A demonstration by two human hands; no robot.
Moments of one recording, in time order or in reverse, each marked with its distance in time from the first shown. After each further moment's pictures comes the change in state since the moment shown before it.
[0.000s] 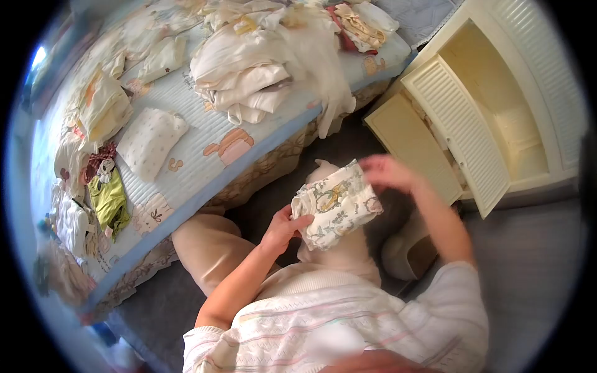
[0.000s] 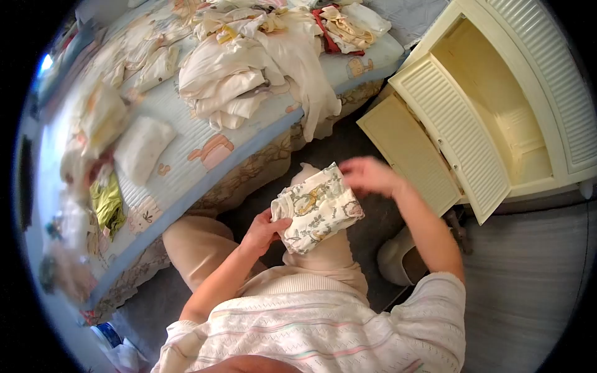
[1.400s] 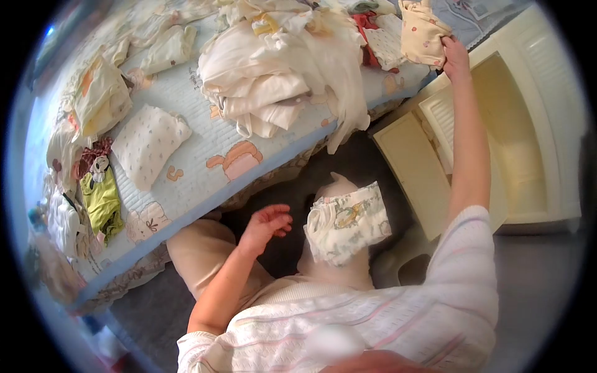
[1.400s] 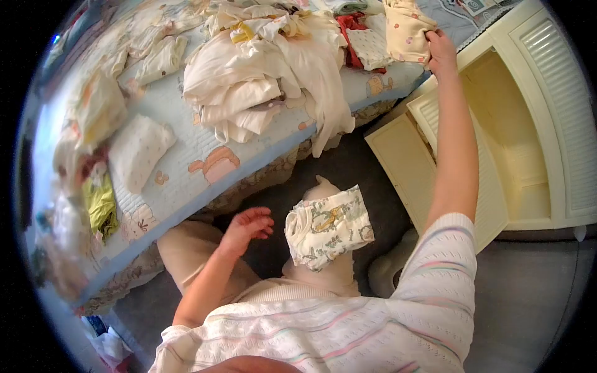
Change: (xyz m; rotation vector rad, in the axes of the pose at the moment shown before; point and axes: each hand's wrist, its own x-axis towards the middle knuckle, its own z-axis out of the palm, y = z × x) left_hand 0.012 0.027 -0.059 0.076 0.110 0.077; right_hand 0.119 -0.184 -0.231 0.316 0.843 -0.706
